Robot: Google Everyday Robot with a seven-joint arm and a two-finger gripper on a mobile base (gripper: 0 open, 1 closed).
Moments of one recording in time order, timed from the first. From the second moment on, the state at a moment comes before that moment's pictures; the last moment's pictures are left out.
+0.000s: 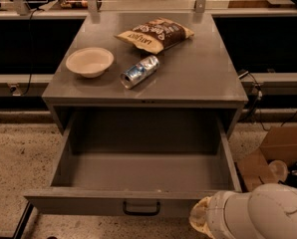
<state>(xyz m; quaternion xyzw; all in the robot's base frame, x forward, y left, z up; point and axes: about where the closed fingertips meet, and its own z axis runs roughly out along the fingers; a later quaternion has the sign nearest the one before) 0.320 -0.124 0.669 -0.59 0.77 0.04 0.23</state>
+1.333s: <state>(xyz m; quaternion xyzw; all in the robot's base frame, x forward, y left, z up) 0.429 -0.136 0.679 -0.61 0.74 0.00 0.29</state>
